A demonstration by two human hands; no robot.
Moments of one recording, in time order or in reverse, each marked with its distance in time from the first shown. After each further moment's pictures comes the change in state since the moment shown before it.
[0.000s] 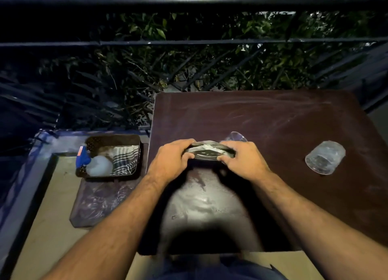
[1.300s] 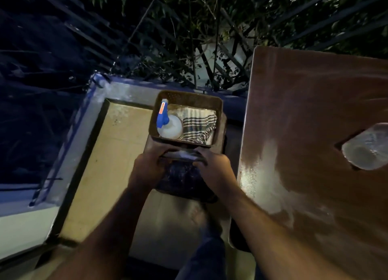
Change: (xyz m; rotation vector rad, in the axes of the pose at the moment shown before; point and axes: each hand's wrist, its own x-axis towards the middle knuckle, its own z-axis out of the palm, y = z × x) left_hand -0.149 -0.321 -0.058 0.007 0.061 -0.407; right_hand 0.034 -0.188 0.326 0.131 -0.264 -0.027
